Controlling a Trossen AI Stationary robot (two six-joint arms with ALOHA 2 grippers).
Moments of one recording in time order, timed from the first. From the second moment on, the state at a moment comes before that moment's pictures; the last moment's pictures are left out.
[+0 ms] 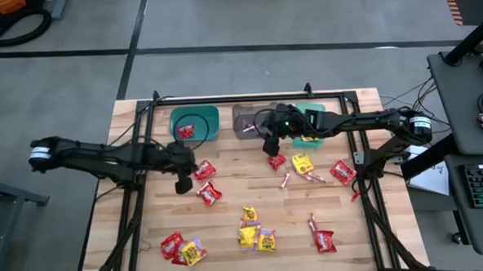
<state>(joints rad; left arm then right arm) 0.01 0.97 0.52 -0.46 -0.13 -0.23 -0.27 1.50 1.00 -0.14 0.07 0.03</state>
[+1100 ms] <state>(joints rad) 0.01 1.27 0.38 -0.16 -0.27 -0.22 -0.17 1.50 0.99 -0.14 0.05 0.13</state>
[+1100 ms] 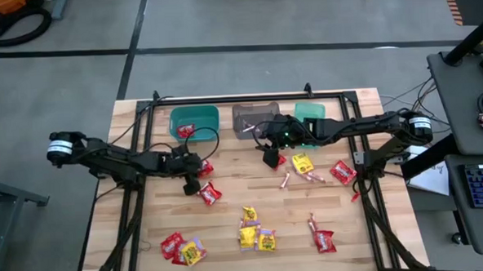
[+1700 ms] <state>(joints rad) 0.17 1.03 0.66 -0.42 -0.45 0.03 -0.17 1.50 0.98 -0.11 0.05 0.16</state>
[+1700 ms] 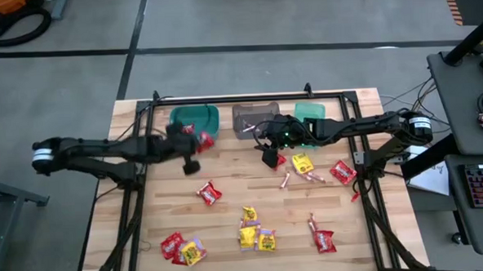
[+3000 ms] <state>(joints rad) 0.38 1.00 0.69 -0.33 -0.19 -0.22 -0.06 1.50 1.04 -0.36 -0.04 0.58</state>
